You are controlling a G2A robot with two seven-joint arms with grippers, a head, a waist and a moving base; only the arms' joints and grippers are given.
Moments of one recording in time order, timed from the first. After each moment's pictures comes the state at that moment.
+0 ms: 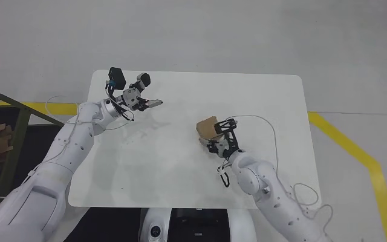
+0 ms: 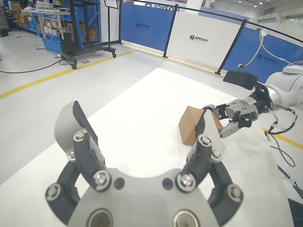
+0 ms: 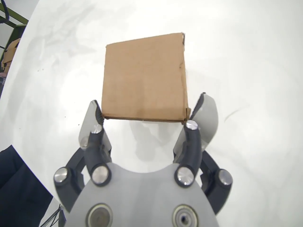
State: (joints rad) left arm 0.81 -0.93 -0.92 -0.96 1.06 -0.96 0.56; right arm -1.35 -1.24 0.94 -1.72 -0.99 0.14 0.46
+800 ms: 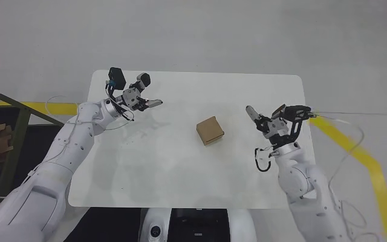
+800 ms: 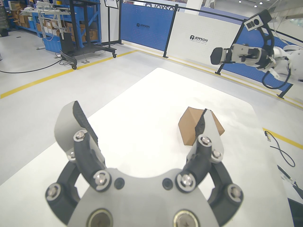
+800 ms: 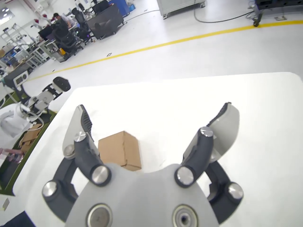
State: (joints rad) left arm 0.81 -0.93 -0.92 -0.96 1.06 -0.96 0.56; right arm -1.54 -1.19 1.38 -1.90 -0.87 -0.01 0.07
